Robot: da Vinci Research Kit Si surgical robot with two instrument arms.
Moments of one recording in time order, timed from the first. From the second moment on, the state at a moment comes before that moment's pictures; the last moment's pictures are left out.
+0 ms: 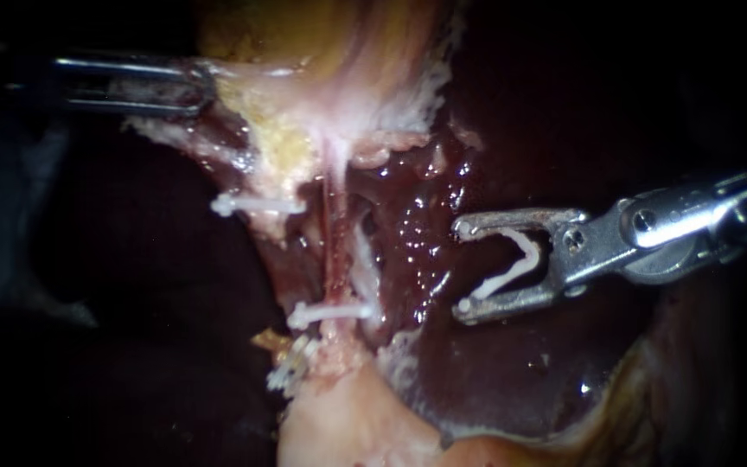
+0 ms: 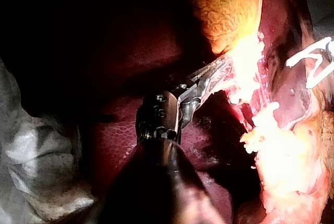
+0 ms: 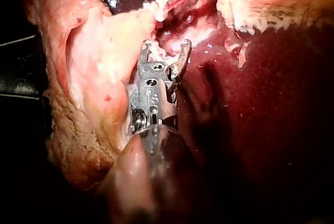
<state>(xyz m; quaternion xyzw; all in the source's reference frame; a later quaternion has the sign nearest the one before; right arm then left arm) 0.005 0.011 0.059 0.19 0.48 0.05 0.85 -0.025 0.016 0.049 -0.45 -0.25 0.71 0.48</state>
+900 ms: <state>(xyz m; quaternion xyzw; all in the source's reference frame) 0.012 0.010 0.059 0.25 0.53 0.12 0.80 -0.024 0.016 0.047 -0.46 -0.24 0.70 0.49</state>
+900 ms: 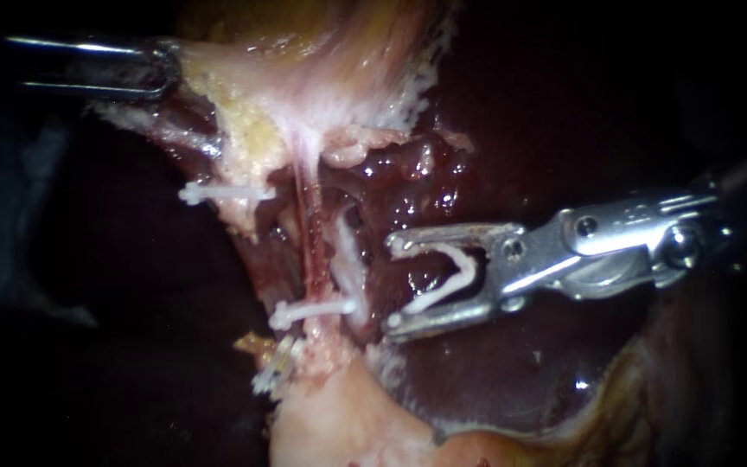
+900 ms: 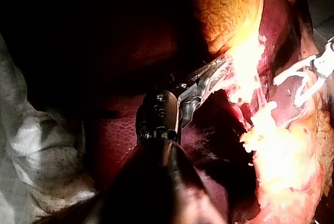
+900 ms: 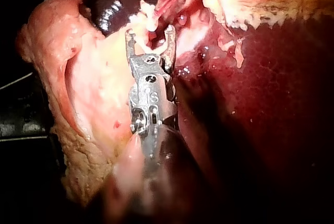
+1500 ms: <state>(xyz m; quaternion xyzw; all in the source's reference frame) 0.018 0.010 0.066 0.31 0.55 0.17 0.76 -0.024 0.016 0.047 -0.46 -0.24 0.70 0.49</state>
